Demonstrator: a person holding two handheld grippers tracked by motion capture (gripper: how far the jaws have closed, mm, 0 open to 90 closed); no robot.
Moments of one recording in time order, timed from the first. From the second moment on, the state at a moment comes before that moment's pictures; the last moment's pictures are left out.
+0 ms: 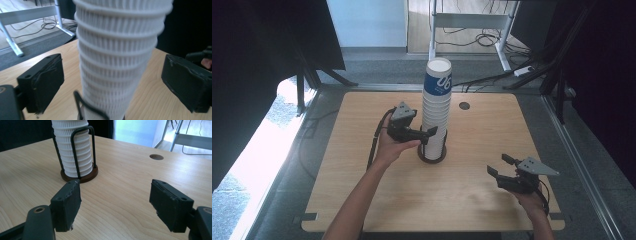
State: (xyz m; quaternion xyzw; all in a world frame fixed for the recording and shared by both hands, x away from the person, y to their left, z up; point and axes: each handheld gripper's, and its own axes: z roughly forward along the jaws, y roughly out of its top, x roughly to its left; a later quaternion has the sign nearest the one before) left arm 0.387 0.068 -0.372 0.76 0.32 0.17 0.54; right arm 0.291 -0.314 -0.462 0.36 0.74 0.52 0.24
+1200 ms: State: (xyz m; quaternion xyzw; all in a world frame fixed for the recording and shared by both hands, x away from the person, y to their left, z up) left arm 0.406 0.036 -0.383 0.76 0.31 0.20 0.53; right arm 0.334 -0.271 -0.331 0.28 0.75 0.56 0.23
